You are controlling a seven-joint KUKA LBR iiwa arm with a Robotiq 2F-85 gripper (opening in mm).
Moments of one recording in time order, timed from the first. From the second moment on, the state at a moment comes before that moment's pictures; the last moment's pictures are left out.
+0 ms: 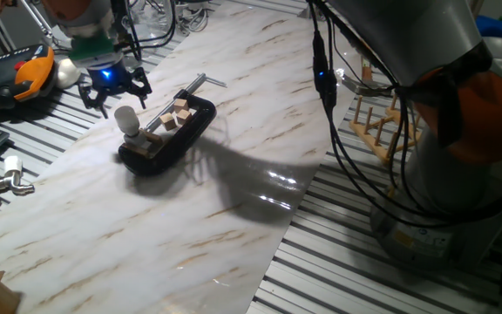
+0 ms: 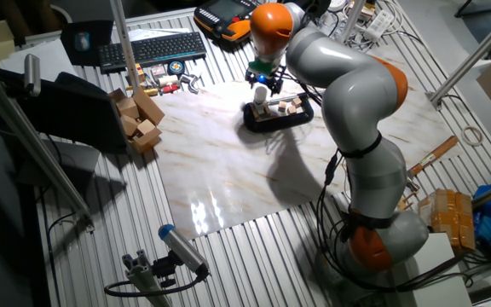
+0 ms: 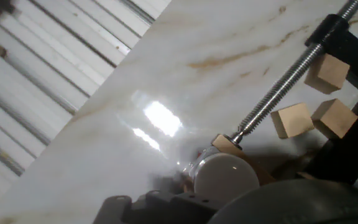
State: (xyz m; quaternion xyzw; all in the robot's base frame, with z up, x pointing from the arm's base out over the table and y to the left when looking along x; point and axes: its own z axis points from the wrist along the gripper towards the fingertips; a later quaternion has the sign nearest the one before) arm 0.693 0.072 0.126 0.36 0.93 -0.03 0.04
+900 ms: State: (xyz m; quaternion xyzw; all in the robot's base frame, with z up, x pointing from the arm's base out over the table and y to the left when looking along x) arm 0.693 0.073 0.125 0.22 0.97 -0.02 0.04
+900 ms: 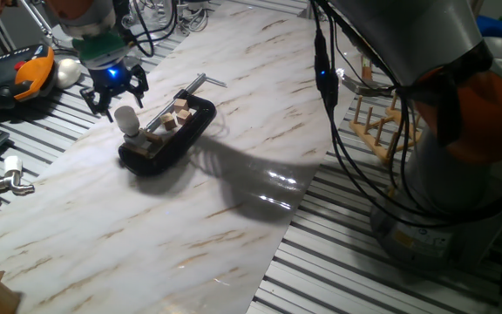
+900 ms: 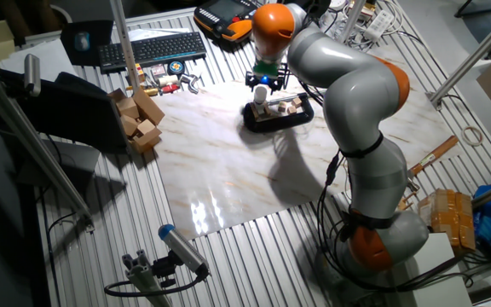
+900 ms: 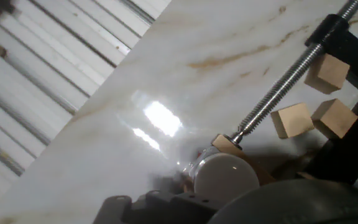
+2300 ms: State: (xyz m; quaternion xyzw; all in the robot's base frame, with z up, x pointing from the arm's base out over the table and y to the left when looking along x) arm 0.694 0.075 0.130 -0.02 1.00 0.00 -0.03
